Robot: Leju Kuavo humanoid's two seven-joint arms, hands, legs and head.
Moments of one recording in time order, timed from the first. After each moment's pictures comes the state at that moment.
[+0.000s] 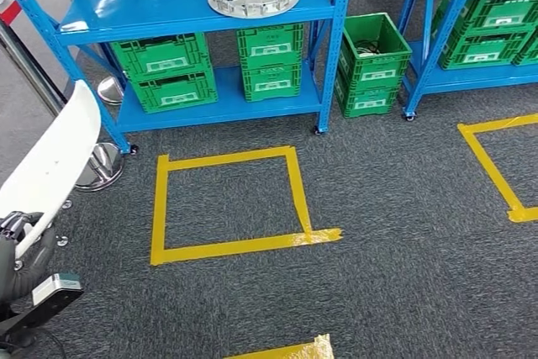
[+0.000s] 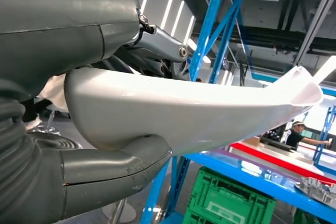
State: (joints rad) left arm 0.20 0.45 -0.03 -1.73 -0.94 0.55 -0.11; right arm 0.01 -0.18 1.35 -0.67 -1.16 -0.30 -0.29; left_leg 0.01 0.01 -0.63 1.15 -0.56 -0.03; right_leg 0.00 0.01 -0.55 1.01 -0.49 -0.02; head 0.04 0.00
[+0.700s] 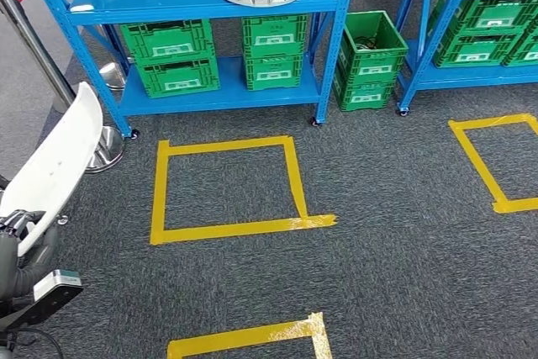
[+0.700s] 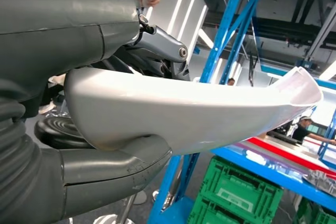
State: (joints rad) left arm 0.19 0.45 -0.04 -1.72 -0.93 0.53 -0.11; right arm 0.00 -0.17 1.37 -0.64 -1.16 -0.29 -0.30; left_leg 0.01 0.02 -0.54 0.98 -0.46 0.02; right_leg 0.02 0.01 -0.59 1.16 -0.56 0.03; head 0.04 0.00
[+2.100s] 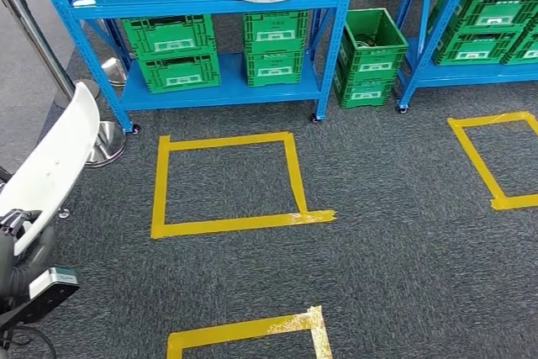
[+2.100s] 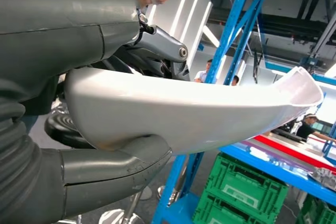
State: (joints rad) left arm 0.19 0.47 -0.04 -1.72 -0.91 0.52 -0.10; right arm -0.01 -0.17 1.41 -0.65 -1.15 -0.31 -0.30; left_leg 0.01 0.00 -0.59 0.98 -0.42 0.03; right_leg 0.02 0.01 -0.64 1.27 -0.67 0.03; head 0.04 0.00
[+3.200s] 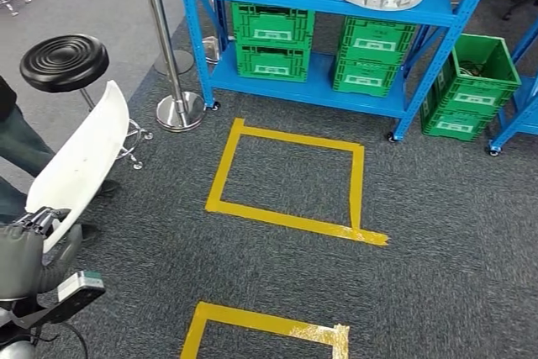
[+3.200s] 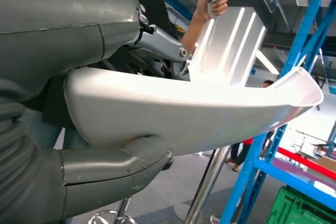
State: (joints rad) left arm 0.14 0.41 -0.13 -1.70 -0.96 0.54 -0.12; right arm 0.00 -0.21 1.43 -0.77 -1.19 -0.44 -0.31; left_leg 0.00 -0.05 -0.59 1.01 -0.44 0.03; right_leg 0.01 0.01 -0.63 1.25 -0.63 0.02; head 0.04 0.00
